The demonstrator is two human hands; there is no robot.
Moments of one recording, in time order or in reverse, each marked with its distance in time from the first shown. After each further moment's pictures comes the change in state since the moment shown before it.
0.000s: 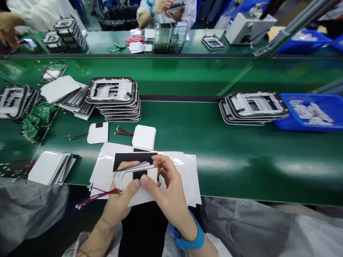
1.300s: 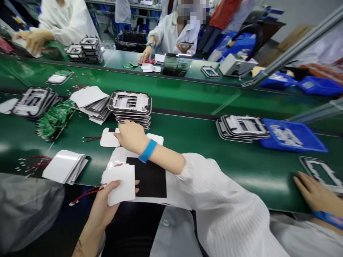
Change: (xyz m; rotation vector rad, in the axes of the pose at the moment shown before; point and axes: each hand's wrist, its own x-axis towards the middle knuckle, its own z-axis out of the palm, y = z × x) left_hand -0.012 0.034 -0.066 -0.463 0.235 -0.386; right_hand 0.127 -0.071 0.141 -1.242 -0.352 -0.544
